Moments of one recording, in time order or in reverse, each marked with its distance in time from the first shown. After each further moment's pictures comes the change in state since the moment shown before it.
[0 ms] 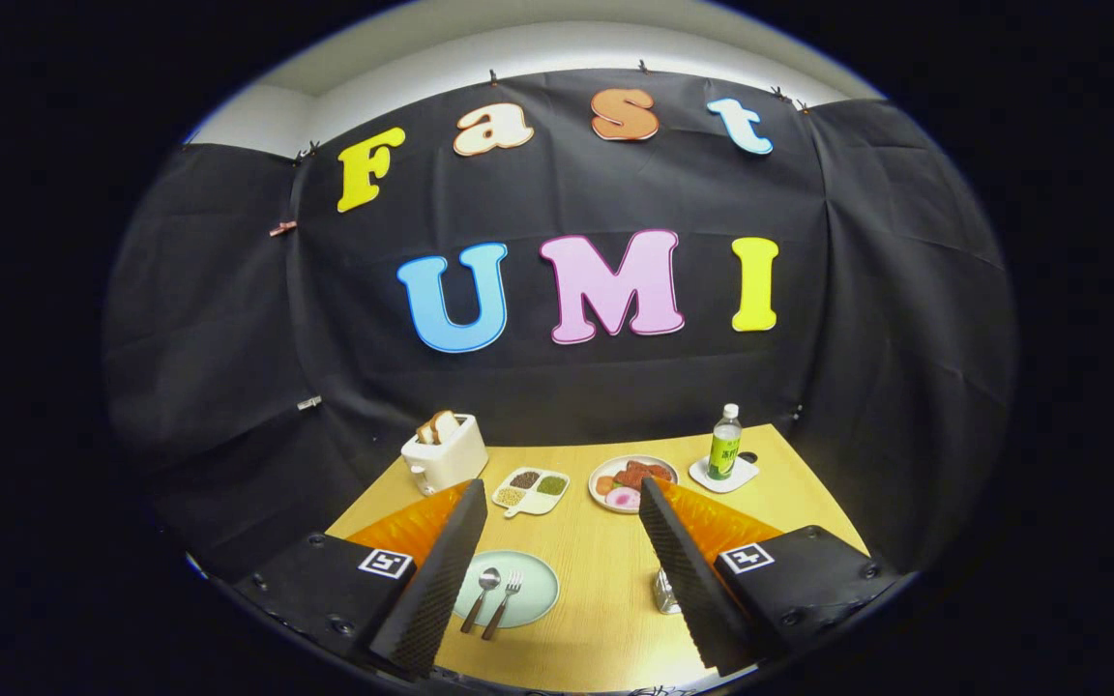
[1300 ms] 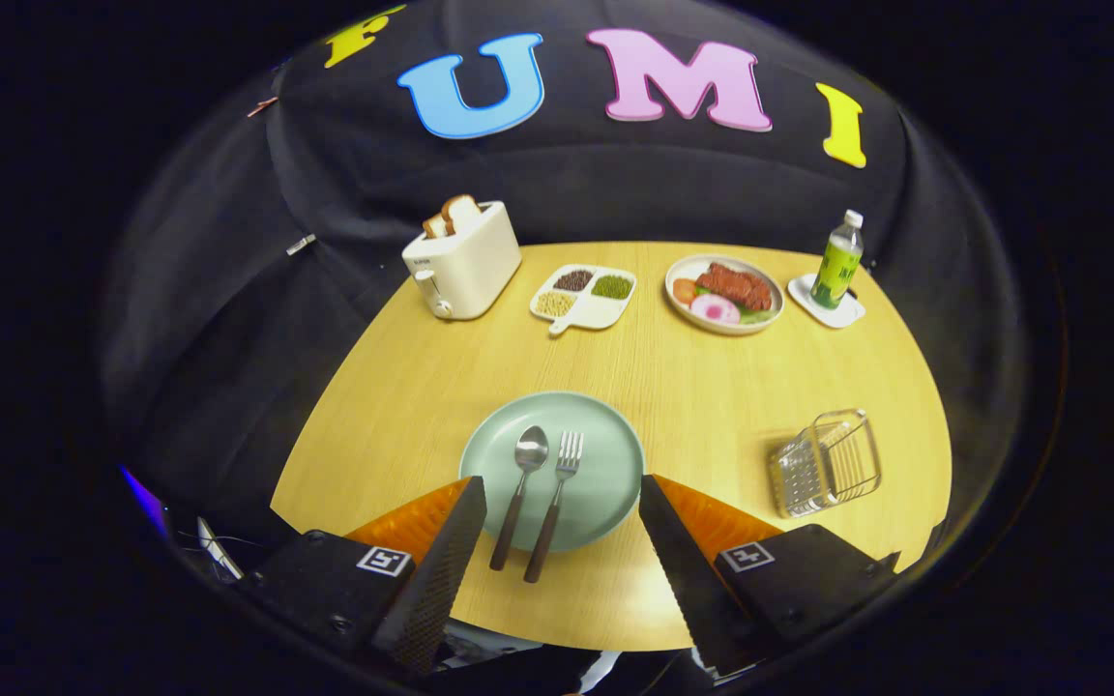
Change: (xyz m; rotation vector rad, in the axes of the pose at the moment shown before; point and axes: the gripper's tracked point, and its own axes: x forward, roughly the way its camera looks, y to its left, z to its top) arm 0.107 0.080 -0.240 0.045 0.637 0.079
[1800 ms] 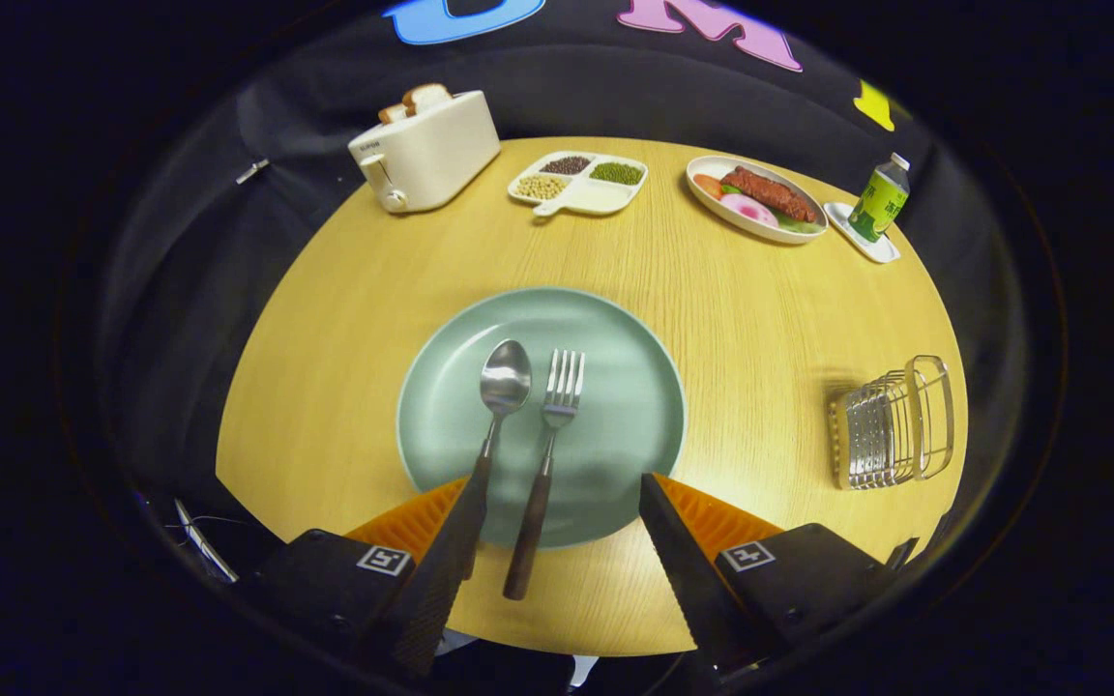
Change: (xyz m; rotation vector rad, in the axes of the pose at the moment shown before) arm 0.088 -0.017 -0.063 -0.072 0.249 -0.122
